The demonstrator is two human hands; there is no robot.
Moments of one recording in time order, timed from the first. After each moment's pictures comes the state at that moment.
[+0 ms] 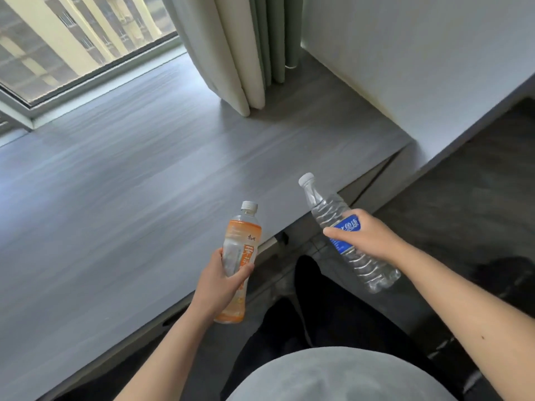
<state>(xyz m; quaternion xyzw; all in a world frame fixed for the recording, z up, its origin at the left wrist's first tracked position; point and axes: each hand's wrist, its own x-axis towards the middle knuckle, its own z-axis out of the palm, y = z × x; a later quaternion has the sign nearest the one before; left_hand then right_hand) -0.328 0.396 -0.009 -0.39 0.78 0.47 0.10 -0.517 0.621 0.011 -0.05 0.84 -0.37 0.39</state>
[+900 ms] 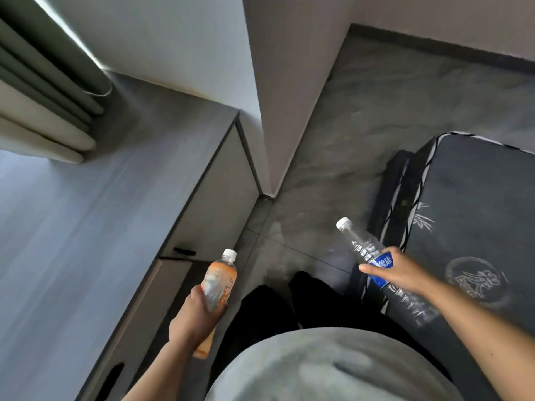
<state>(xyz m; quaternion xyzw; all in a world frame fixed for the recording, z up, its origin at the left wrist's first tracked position) -0.347 0.527 -0.059 -0.21 0.91 0.17 0.32 -0.379 0.933 -0.068 0.26 0.84 -0.35 0.34</state>
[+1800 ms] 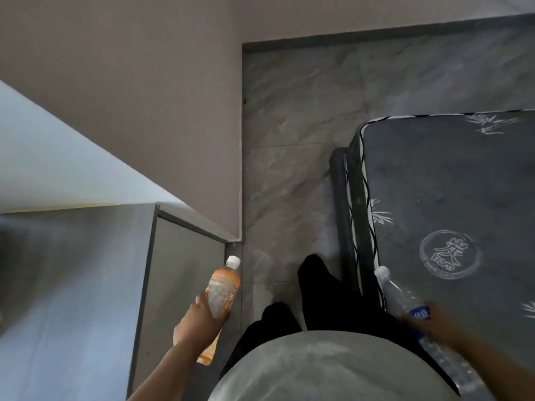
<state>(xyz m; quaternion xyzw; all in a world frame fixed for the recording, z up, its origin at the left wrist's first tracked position) -0.548 0.621 -0.069 -0.02 0.92 0.07 0.38 -0.314 0.997 -0.094 0.55 0.69 -0.37 0.29</state>
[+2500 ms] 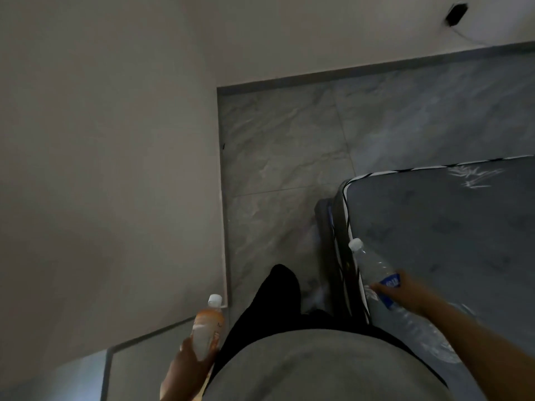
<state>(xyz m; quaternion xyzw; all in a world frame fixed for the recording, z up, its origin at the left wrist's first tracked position) -0.704 0.753 -0.074 -0.09 0.89 0.16 0.41 -0.553 1.156 -0.074 0.52 0.69 -0.43 0.25</state>
